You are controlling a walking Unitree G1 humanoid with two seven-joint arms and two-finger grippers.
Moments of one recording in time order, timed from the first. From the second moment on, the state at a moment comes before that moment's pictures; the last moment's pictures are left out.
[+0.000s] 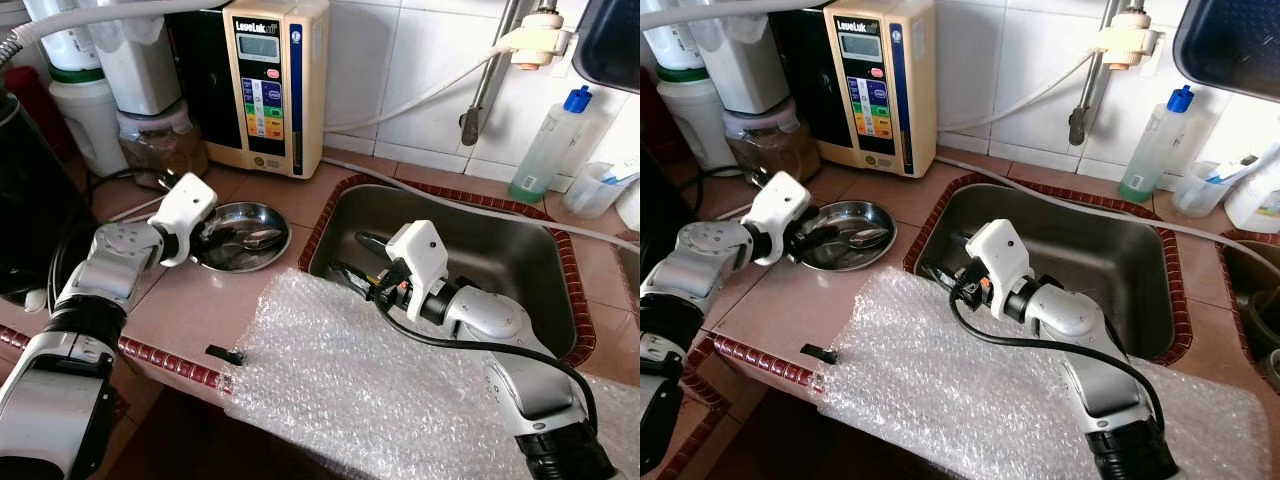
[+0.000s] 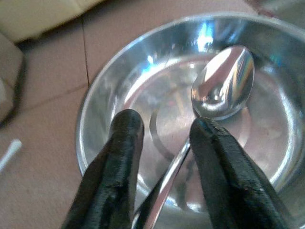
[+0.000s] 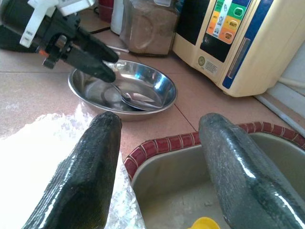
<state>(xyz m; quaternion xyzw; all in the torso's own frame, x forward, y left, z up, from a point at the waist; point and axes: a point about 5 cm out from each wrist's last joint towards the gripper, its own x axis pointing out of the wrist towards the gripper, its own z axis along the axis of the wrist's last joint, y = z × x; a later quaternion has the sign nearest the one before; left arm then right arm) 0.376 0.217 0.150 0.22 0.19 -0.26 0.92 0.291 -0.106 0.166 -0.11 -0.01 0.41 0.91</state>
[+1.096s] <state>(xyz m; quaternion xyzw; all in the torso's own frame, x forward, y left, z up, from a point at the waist) 0.381 0.215 0.148 0.23 0.22 -0.25 0.91 0.269 -0.103 0.165 -0.07 0.03 0.50 0.86</state>
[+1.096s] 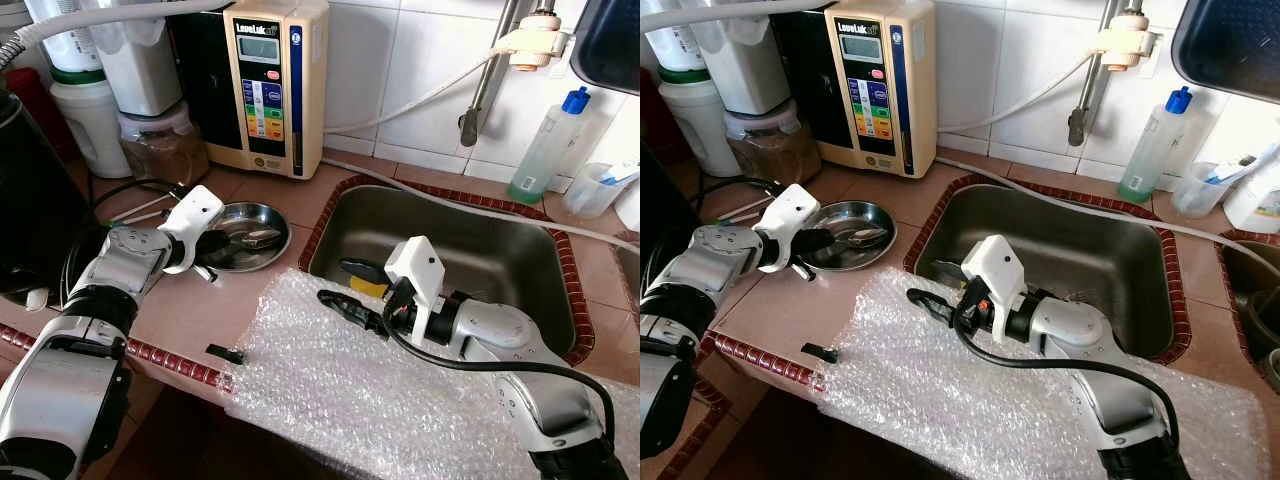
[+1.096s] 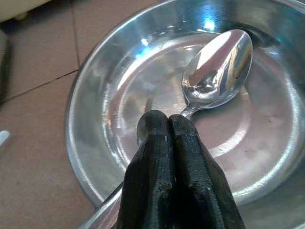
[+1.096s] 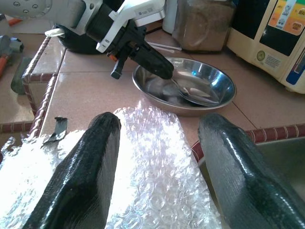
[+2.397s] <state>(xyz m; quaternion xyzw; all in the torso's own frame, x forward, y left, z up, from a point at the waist) 0.387 0.209 0.179 0.16 0.12 -0.19 0.96 0.267 -0.096 0.177 -0.05 0.01 0.51 0.86</state>
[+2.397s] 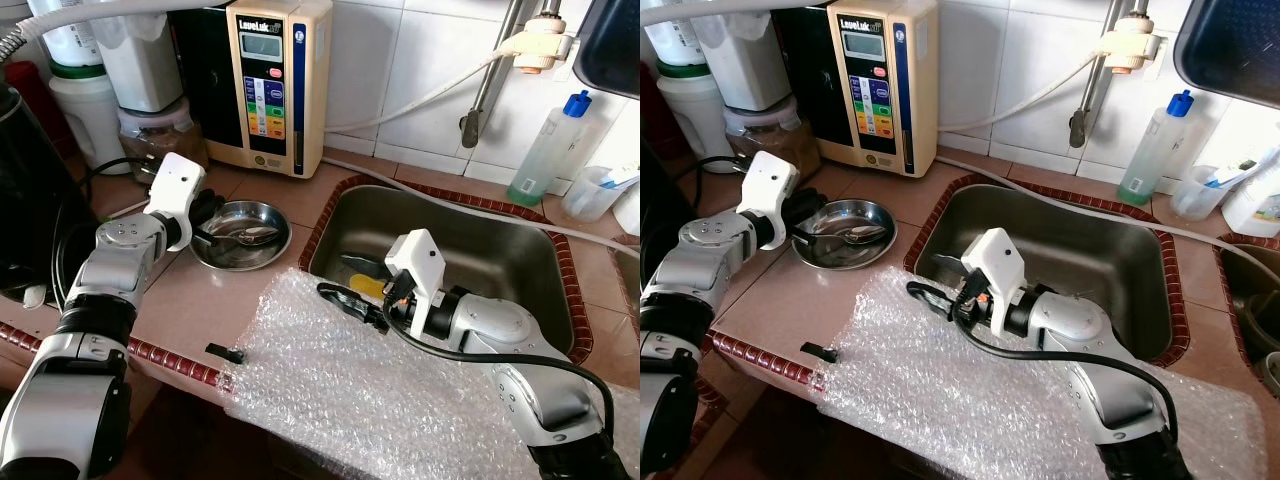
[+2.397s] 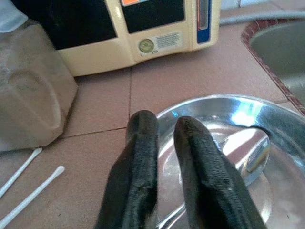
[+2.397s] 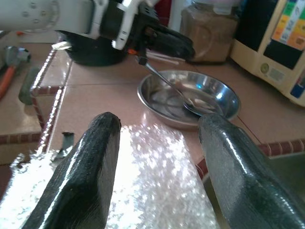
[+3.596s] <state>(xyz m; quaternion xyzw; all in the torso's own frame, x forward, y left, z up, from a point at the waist) 0.390 0.214 0.151 0.24 0.21 -0.19 0.93 0.255 -0.094 0.170 -0.05 0.03 0.51 0.86</state>
